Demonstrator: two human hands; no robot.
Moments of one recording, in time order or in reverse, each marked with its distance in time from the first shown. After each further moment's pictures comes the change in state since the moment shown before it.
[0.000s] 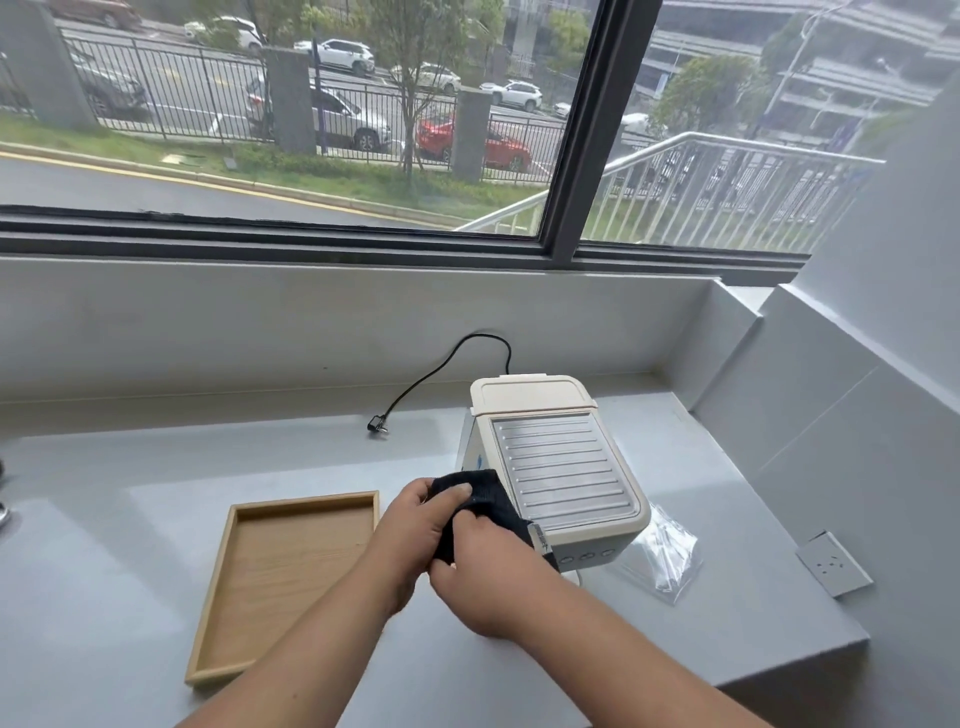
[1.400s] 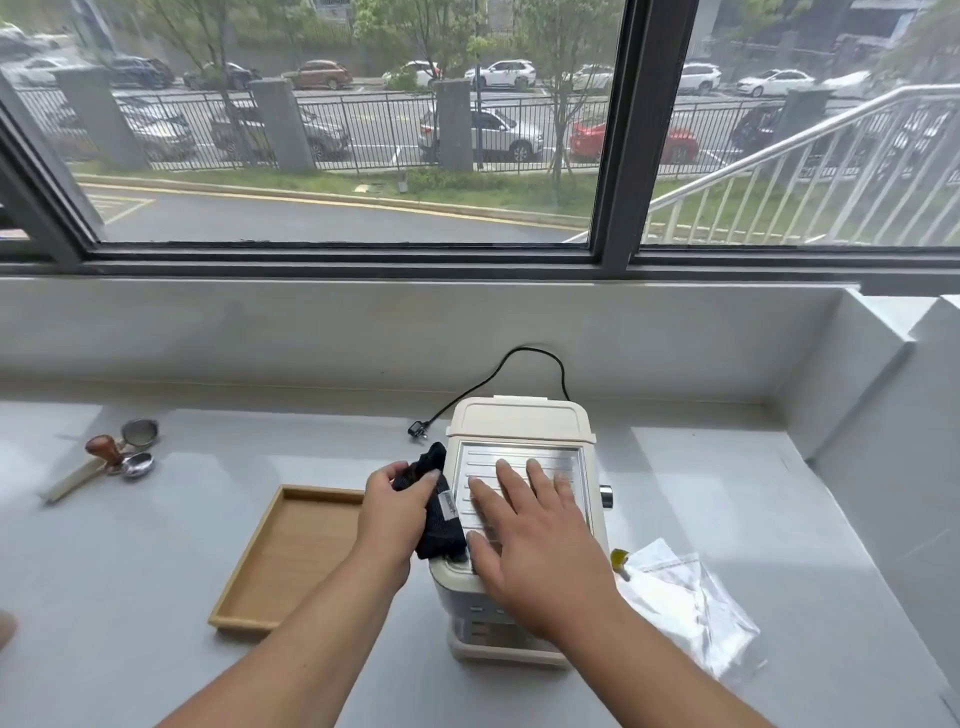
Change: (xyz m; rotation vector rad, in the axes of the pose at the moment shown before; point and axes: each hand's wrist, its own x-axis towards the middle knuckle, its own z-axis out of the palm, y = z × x) left_hand 0.055 -0.003 0.068 -0.064 0.680 0.209; right_hand 0.044 0.151 -0.061 -0.253 0.184 -0.440
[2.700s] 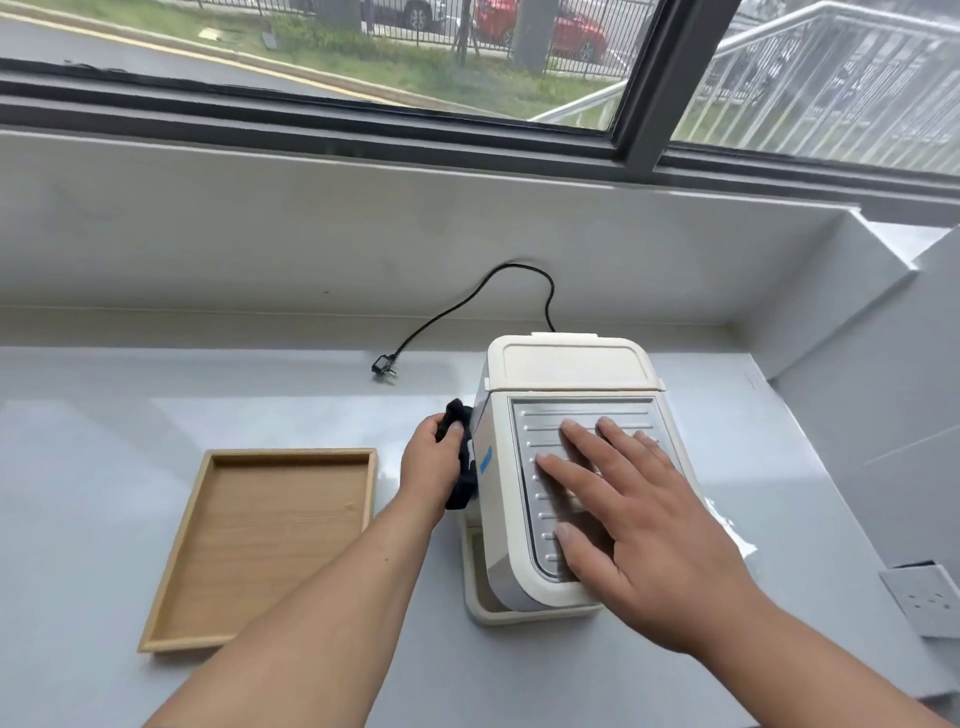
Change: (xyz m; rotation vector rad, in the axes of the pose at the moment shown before) left_hand 0.124 -0.087 0.025 0.228 -0.308 -0.107; right_hand 0.002 -0.014 -0.004 -0.030 -0.024 0.138
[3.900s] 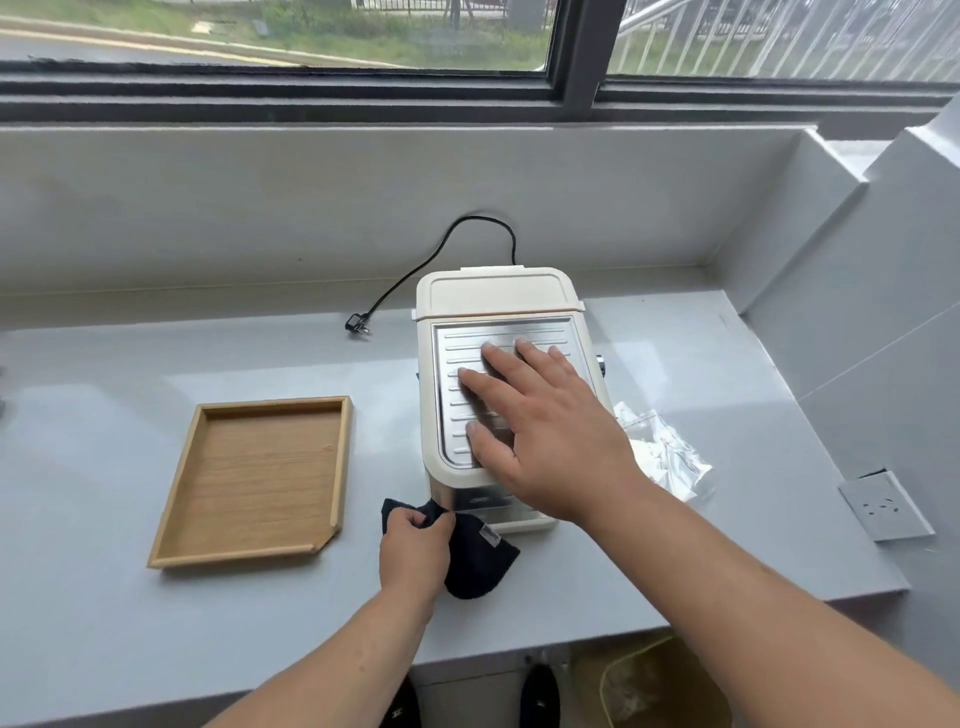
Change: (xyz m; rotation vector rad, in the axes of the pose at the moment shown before) left_hand -0.160 -0.103 0.013 0.204 0.181 -0.284; right_hand -0.006 0.005 0.003 0.080 0.078 -0.062
